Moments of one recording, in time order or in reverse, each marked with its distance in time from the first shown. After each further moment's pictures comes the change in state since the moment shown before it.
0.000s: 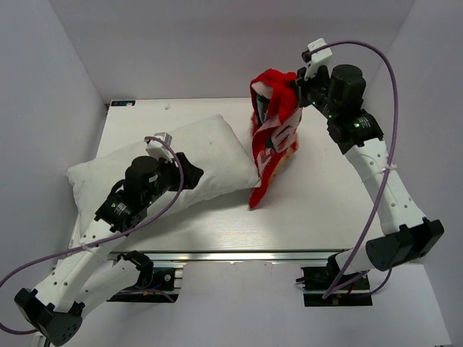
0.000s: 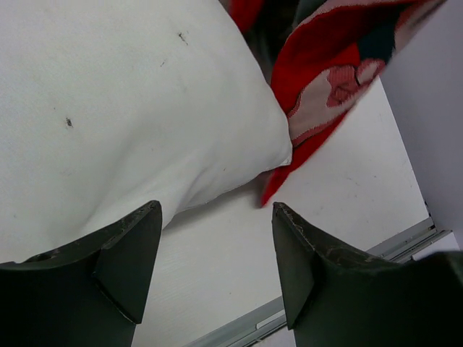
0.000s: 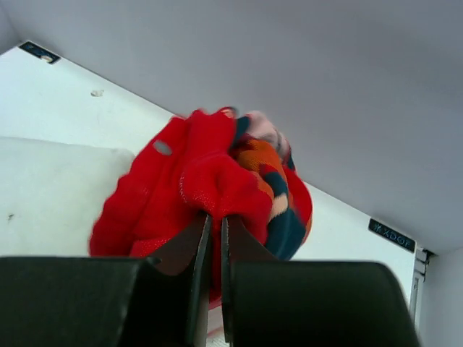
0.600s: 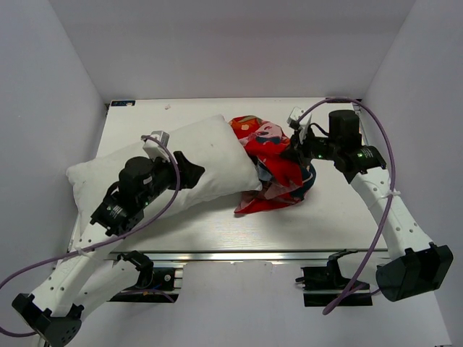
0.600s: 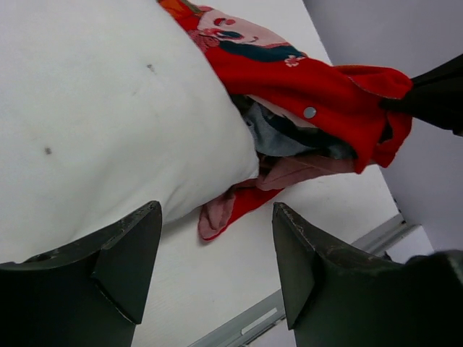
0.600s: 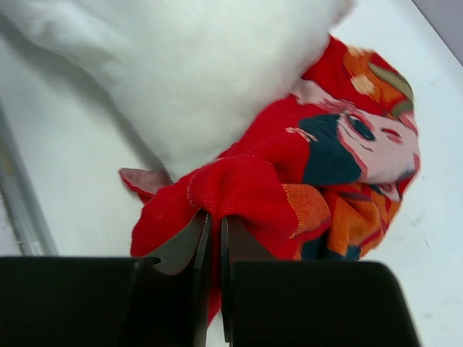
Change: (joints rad) left arm 0.000 -0.042 0.008 0.030 0.039 0.003; right arm -0.071 -0.243 -0.429 -0.267 -0.576 -0.291
